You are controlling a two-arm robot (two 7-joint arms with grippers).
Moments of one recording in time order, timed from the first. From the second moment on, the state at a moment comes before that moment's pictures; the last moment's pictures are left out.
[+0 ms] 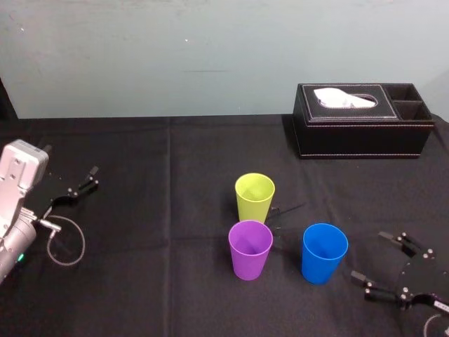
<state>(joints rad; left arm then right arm) -0.20 0.60 0.45 -1.41 -0.25 -0.12 0.03 -0.32 0.85 -0.10 -1.73 0.53 -0.19 0.55</state>
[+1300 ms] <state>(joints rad) -0.20 0.60 0.45 -1.41 -0.25 -0.12 0.03 -0.17 0.76 -0.21 -1.60 0.59 -0.12 0.68</state>
